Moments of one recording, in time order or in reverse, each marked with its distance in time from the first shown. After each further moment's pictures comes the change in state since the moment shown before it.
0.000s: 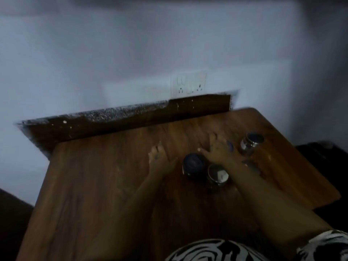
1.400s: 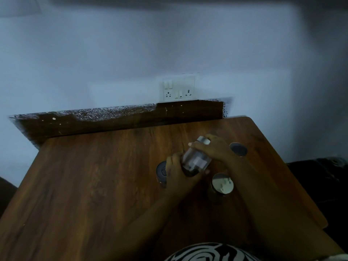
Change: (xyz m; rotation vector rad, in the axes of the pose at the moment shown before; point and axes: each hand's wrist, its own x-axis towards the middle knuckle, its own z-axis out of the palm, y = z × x) left_hand -0.058 0.151 0.090 -0.468 0.237 0.135; right_hand 0.031 0.084 -0.071 0.461 -0.186 -0.036
